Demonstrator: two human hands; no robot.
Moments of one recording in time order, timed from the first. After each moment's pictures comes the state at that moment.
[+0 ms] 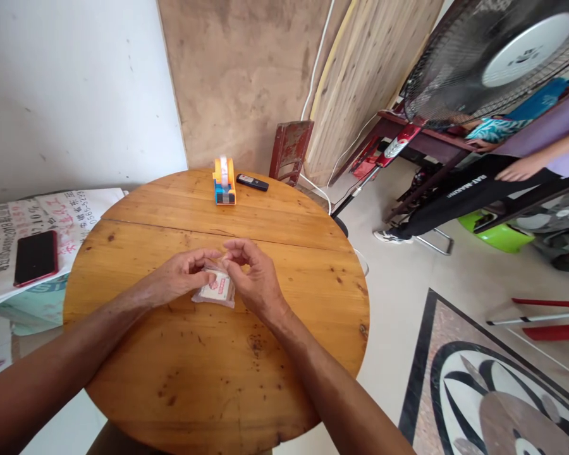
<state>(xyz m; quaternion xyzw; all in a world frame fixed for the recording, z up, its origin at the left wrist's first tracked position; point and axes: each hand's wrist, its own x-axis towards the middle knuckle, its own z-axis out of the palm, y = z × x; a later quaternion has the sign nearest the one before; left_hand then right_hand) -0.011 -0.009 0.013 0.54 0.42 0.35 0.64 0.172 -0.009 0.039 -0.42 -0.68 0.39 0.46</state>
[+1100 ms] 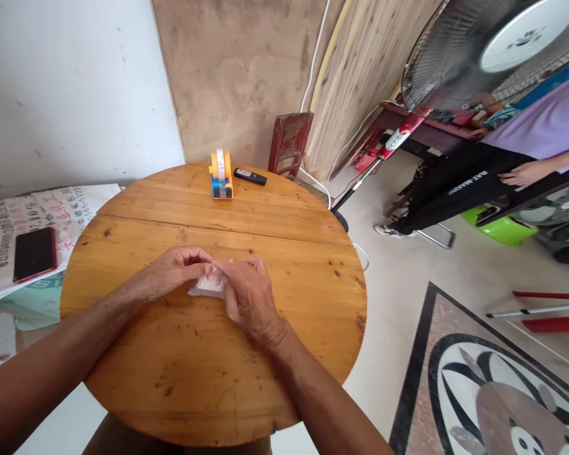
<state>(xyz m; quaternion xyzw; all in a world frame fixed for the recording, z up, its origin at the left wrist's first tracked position) -0.012 -0.011 0.027 0.57 0.47 0.31 0.60 0.183 -0.037 0.016 -0.35 -0.84 0.09 0.40</state>
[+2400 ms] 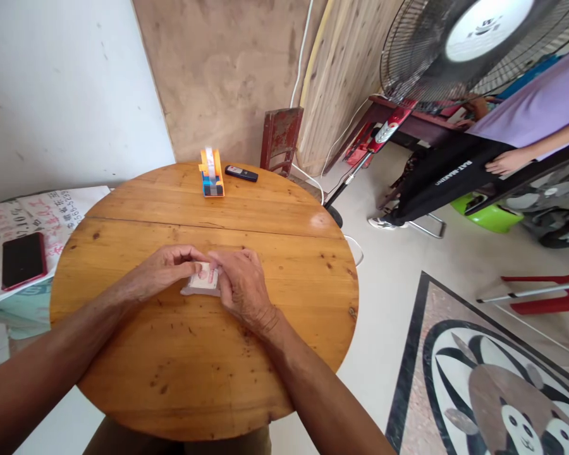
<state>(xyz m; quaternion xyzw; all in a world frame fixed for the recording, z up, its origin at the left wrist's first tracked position) -0.012 -0.009 0.023 0.58 0.48 0.30 0.58 0.185 -0.026 0.010 -0.34 -0.84 0.07 0.42</state>
